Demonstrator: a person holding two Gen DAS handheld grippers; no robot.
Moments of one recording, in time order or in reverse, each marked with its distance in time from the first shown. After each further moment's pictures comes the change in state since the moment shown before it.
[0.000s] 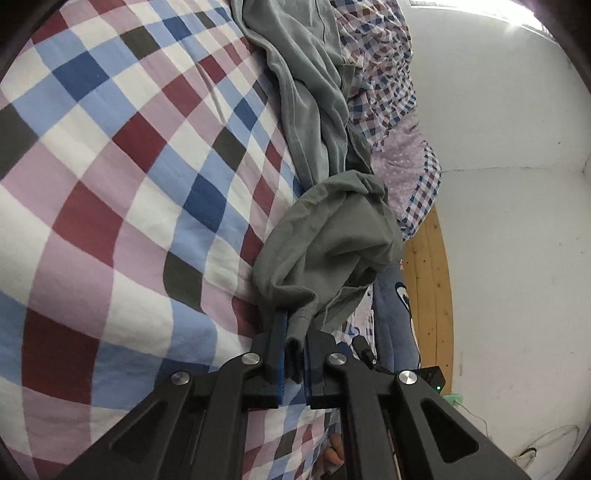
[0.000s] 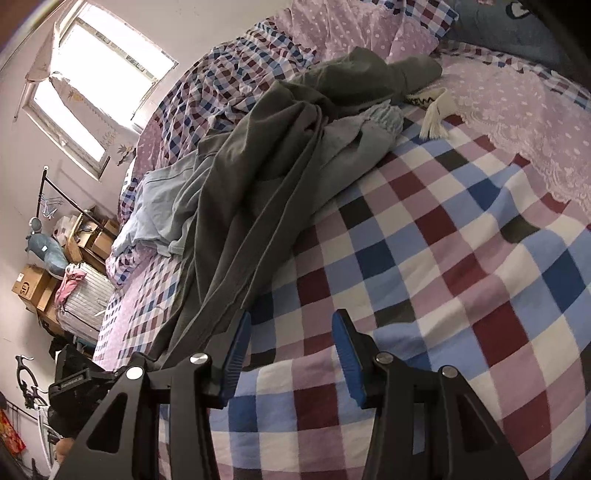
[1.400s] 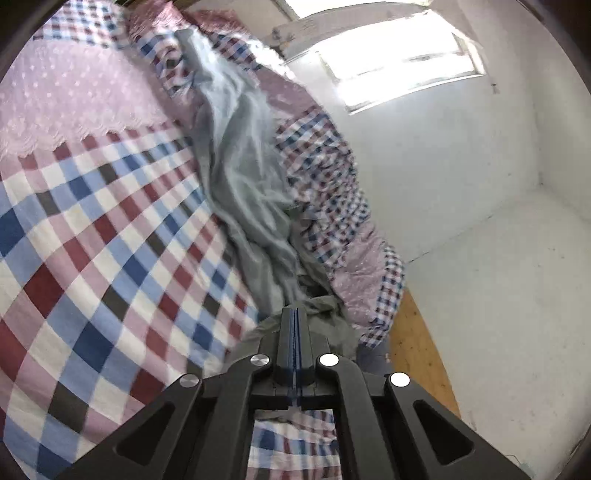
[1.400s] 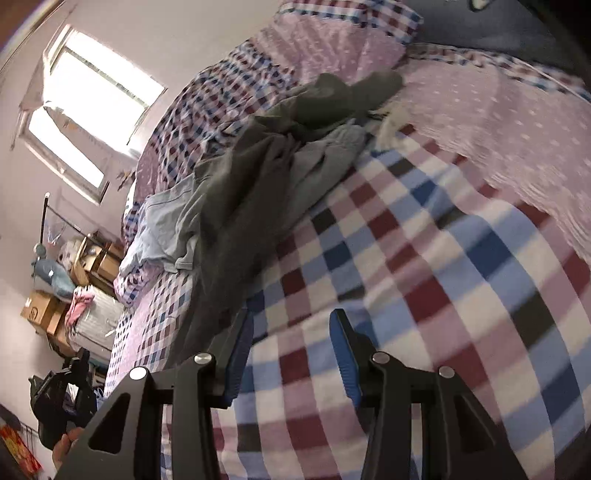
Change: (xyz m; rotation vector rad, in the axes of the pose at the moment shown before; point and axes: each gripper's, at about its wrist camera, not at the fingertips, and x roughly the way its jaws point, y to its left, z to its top) left arm -0.109 -0.038 -0.011 0.142 -0.496 -0.043; right arm -0.047 -0.013 0.000 0.066 -0.038 0.020
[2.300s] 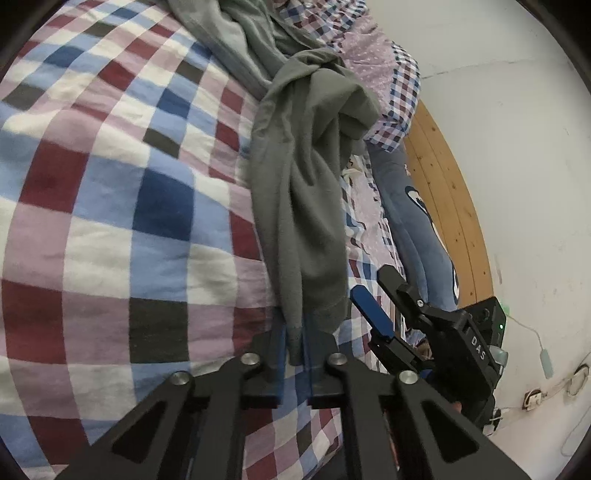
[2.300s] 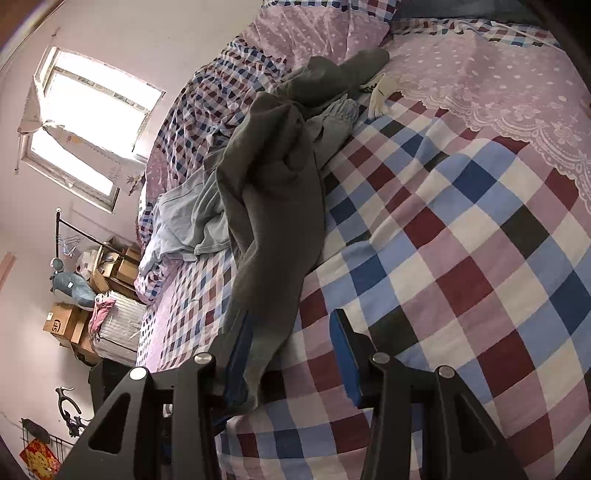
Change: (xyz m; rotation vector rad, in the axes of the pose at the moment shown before) left arm 0.116 -0.037 -0.163 0.135 0.688 0.054; right arm -0.024 -0.006 -0.032 0.111 0.046 0.072
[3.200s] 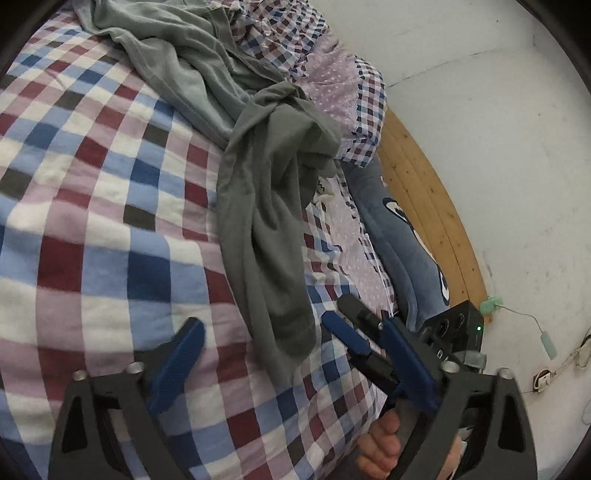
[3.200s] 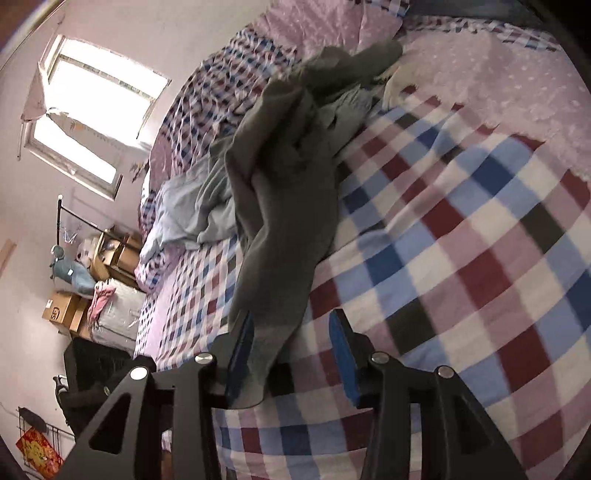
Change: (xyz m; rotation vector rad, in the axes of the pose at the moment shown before) left arm -0.021 -0.022 0.010 0.121 -0.078 -0.037; right arm 0.004 0.007 -0.002 -0.020 0.018 0.004
